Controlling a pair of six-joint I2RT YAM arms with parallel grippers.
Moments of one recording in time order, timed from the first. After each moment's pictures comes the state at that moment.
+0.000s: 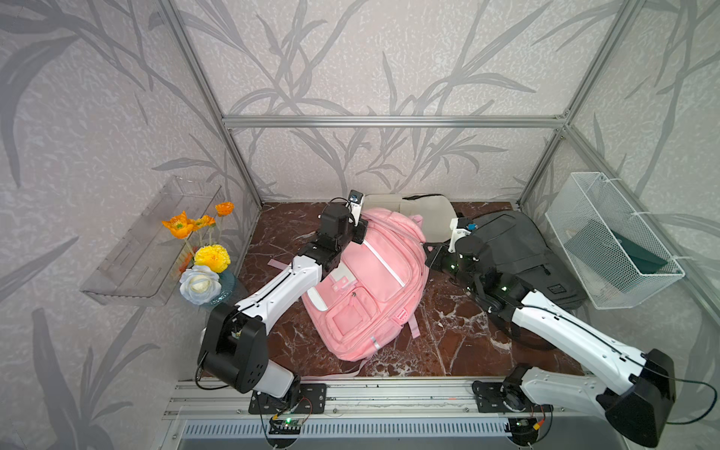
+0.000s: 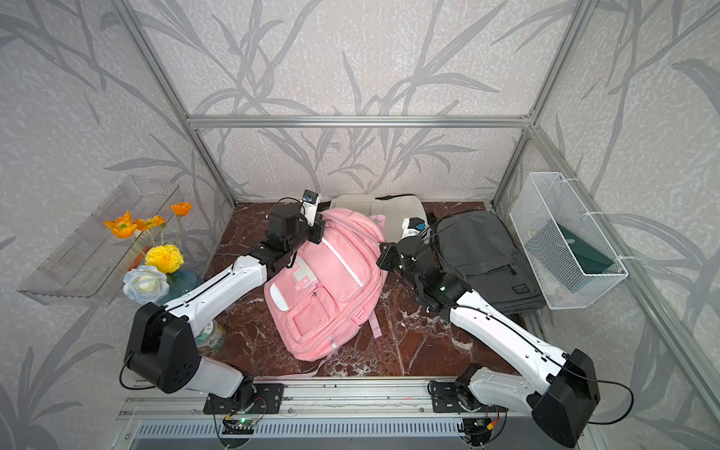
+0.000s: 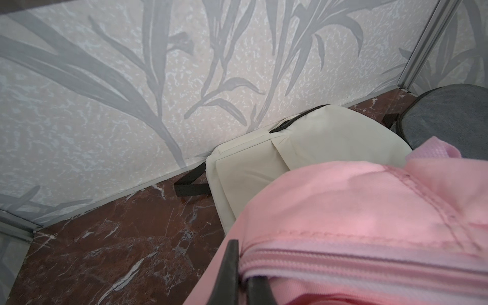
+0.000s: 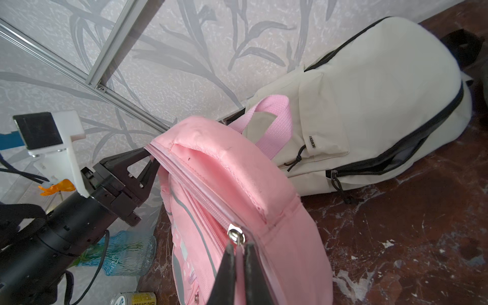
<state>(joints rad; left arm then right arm) -0.41 1.48 1.13 0.02 -0.09 0.08 0.68 1.17 1.00 -0.21 0.16 0.82</state>
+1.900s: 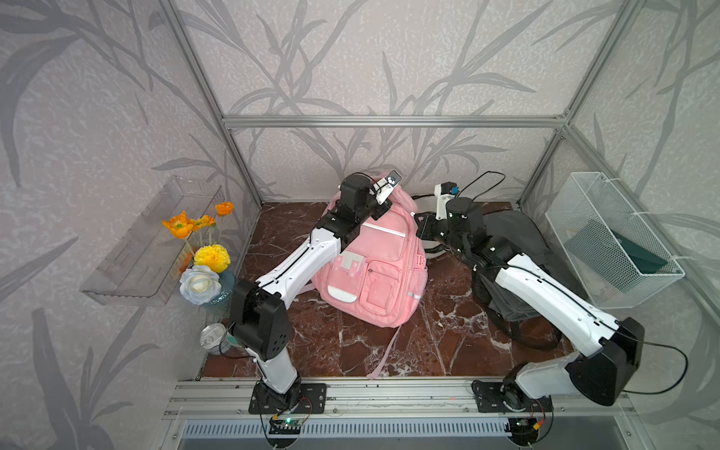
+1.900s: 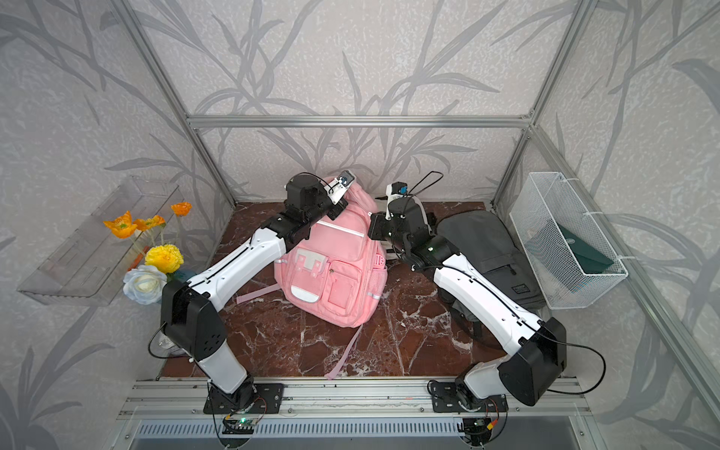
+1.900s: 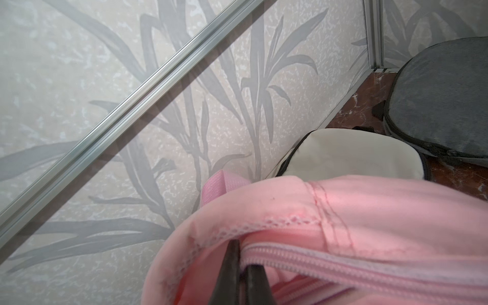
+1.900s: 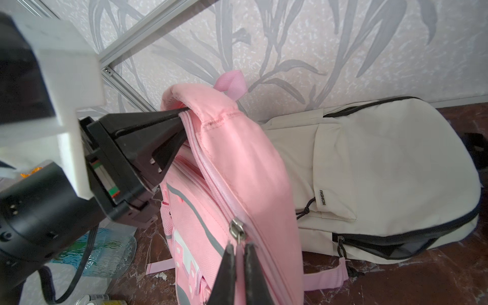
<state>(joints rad) -0.48 1.72 1.58 -0.11 -0.06 0.54 0.63 1.41 1.33 -0.31 0.08 0.59</state>
